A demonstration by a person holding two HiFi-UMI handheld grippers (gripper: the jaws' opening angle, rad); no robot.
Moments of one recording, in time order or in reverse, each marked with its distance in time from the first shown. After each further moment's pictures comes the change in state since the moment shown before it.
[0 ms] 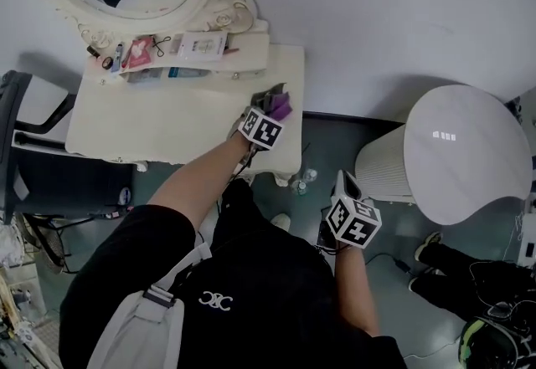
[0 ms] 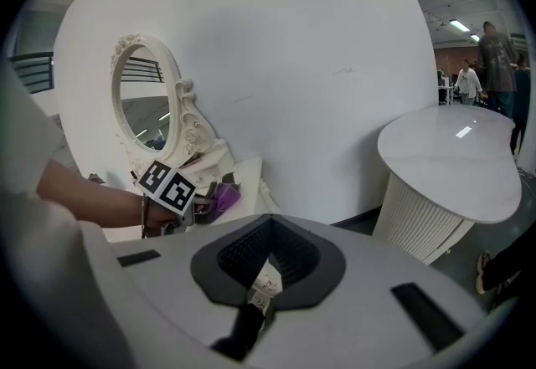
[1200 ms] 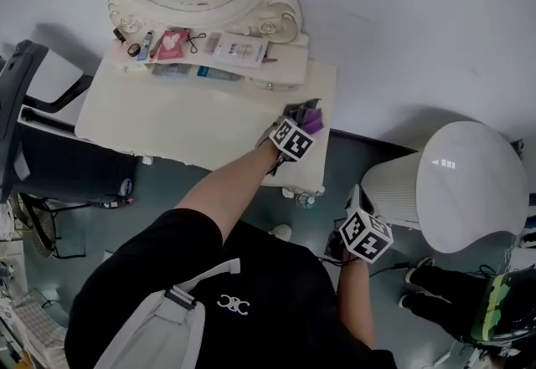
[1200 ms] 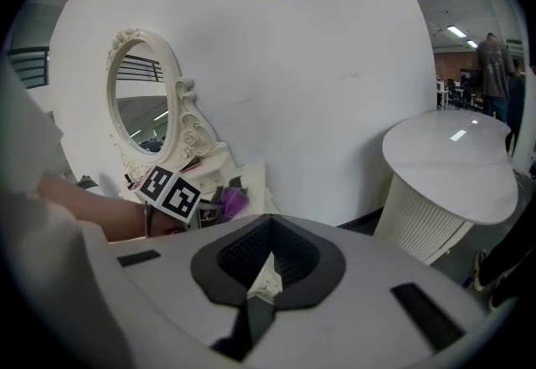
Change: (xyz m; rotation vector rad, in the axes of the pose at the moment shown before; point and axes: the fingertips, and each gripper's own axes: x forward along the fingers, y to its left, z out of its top) left arm 0.010 0.002 0.009 -0.020 -0.048 -0.095; right arm 0.014 0.033 0.014 0.013 -0.020 -0.039
